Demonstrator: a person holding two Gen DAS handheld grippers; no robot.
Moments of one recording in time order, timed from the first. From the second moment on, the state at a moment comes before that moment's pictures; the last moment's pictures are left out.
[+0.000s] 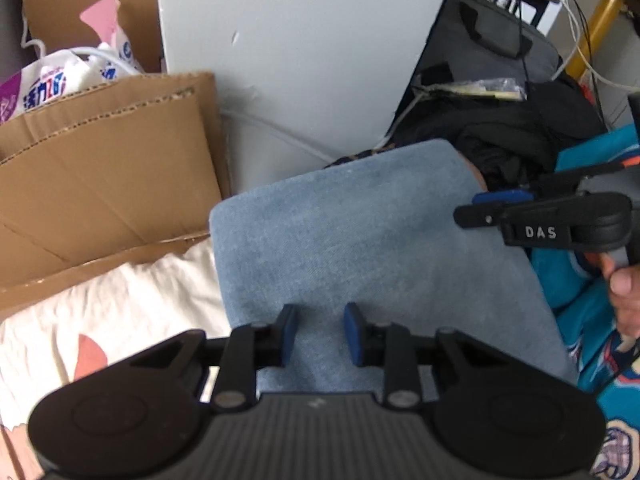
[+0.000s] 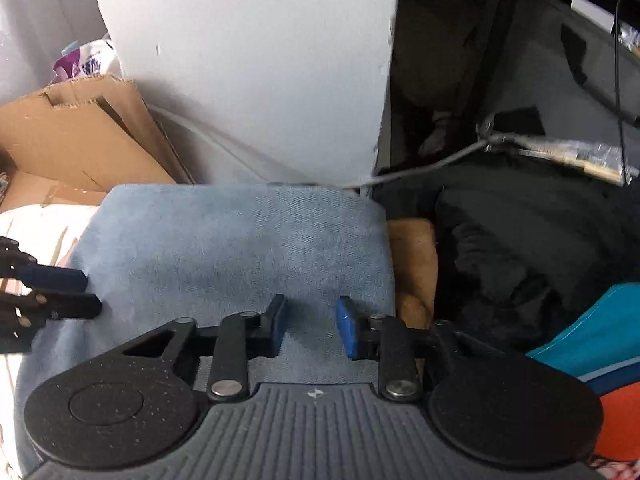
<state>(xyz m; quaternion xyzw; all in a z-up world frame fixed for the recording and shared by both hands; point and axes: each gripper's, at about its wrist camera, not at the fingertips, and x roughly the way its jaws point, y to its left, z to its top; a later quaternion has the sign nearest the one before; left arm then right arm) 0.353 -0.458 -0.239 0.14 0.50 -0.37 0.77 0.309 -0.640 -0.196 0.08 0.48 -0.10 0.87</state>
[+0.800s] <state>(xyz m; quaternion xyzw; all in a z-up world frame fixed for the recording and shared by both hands) 0.351 -0.486 -0.239 0.15 0.43 -0.35 0.82 0.352 -0.644 -0.203 0.07 0.44 -0.13 0.88</state>
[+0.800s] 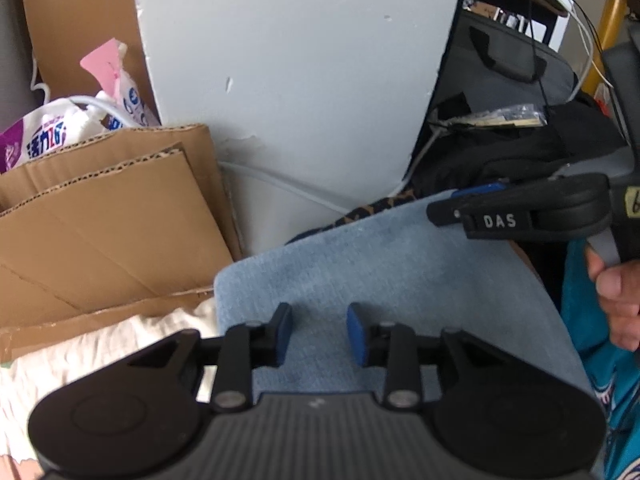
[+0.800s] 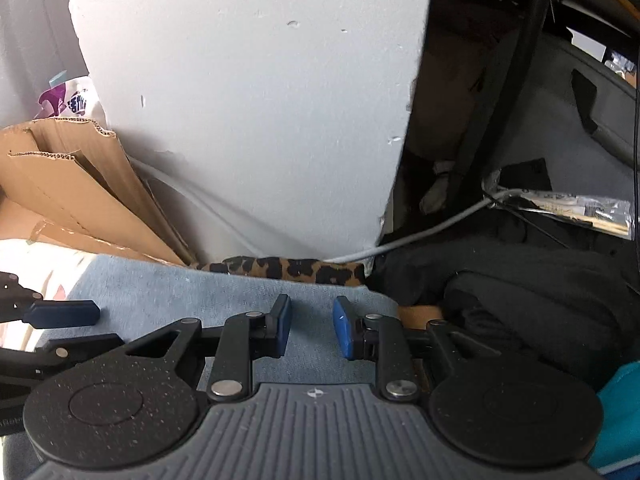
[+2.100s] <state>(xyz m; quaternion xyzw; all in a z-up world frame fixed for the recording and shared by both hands) 0.302 -0.437 -0.240 0.11 0.43 -0.42 0.79 0.267 -0.572 -0.201 0.12 0.43 0.00 0.89</state>
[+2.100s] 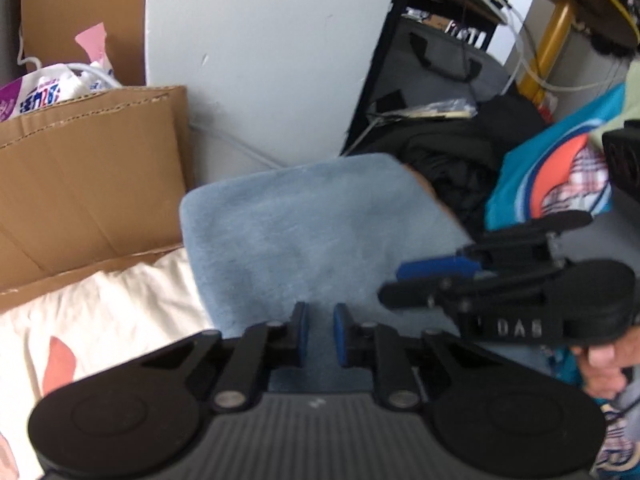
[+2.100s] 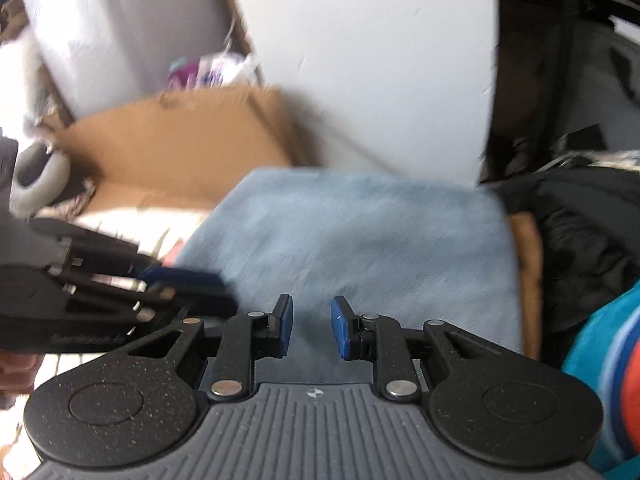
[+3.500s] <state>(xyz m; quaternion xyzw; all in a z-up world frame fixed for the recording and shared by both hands) 0.245 -0.392 -0.242 0.13 0.42 -0.41 0.80 0.103 -0.577 -0.219 0.22 0.34 -0.18 0.89</state>
